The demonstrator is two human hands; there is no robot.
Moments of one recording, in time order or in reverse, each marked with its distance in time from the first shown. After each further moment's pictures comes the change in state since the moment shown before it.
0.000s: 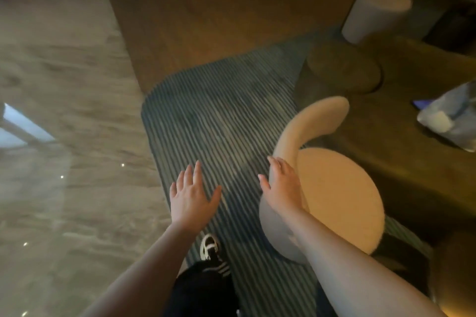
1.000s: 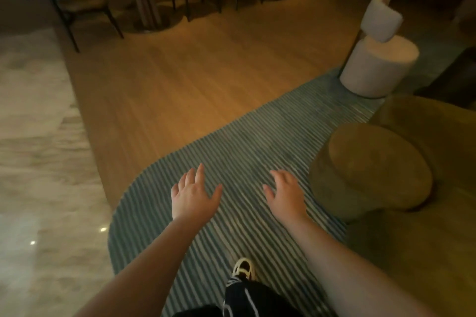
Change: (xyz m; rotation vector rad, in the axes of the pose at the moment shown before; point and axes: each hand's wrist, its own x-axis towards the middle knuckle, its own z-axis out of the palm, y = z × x) left_hand 0.791 0.071 -0.057 0.083 -0.064 0.102; right_hand 0.735 -0.064 -0.066 -0.027 0.090 0.094
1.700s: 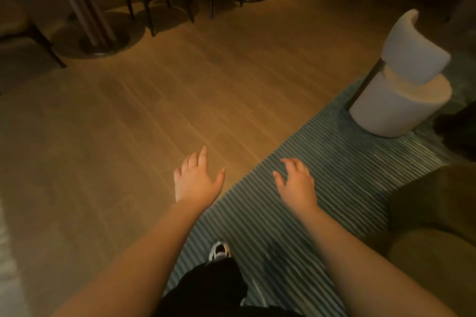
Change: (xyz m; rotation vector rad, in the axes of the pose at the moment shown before) left_hand 0.755 0.082 -0.042 0.021 0.005 0.148; right_hand 0.719 -0.028 -0.038 0.030 0.059 0.237
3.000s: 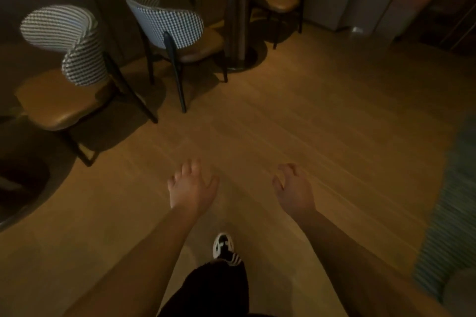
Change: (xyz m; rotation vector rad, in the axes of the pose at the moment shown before) left_hand 1.457 0.188 -0.008 -0.008 -0.054 0.014; right_hand 1.432 -0.183 -0.105 0.029 0.067 0.026
